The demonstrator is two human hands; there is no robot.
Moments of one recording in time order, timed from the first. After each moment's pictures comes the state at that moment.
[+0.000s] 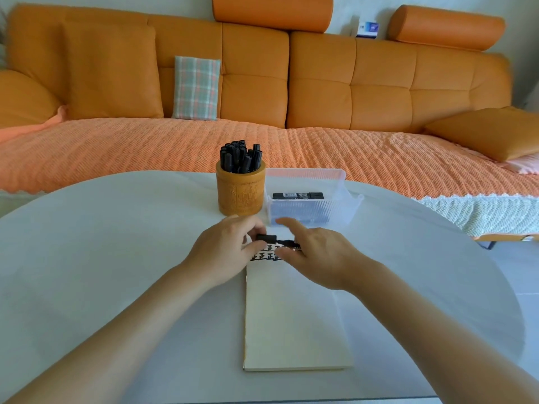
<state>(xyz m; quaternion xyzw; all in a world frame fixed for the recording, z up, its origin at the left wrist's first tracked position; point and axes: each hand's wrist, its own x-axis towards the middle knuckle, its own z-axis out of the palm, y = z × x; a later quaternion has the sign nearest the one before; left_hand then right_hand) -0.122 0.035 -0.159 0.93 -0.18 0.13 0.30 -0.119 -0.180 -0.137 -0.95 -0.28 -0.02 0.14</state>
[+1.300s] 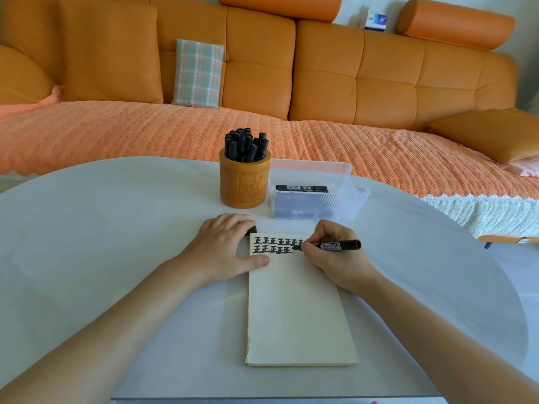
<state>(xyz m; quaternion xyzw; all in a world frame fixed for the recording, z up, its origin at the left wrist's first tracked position) -0.111 0.055 -0.191 0.97 -0.18 0.01 0.17 -0.122 -0.194 -0.169 -0.81 -0.07 0.02 0.58</state>
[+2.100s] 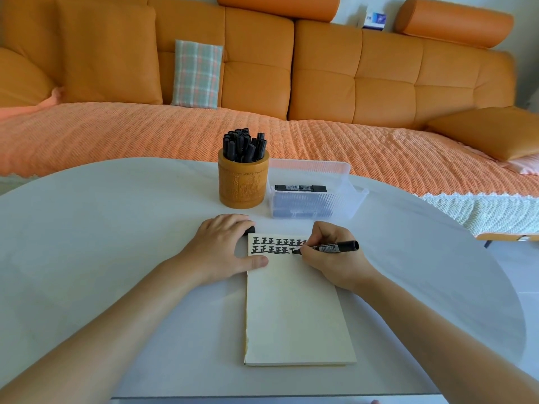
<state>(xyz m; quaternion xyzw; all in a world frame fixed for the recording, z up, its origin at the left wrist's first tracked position) -0.112 0.054 -0.187 0.97 -0.17 -0.01 0.17 -0.123 -0.196 -0.168 -0.82 -0.09 0.02 0.56</state>
